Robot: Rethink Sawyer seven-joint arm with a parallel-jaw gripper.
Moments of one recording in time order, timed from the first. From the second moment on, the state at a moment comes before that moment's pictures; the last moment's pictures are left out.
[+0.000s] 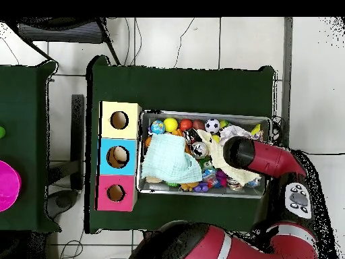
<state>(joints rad) -0.39 -0.36 -0.26 1.39 -0.17 0.39 1.57</state>
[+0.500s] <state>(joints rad) -0.38 -0.37 -0.25 1.44 -0.17 0.39 1.57</state>
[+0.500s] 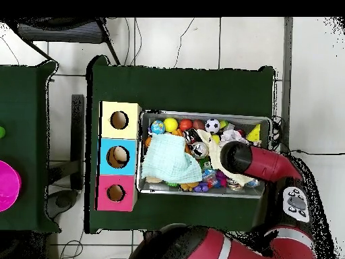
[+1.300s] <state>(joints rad) -0.40 -0.45 -0.21 1.47 -0.16 0.39 1.57</state>
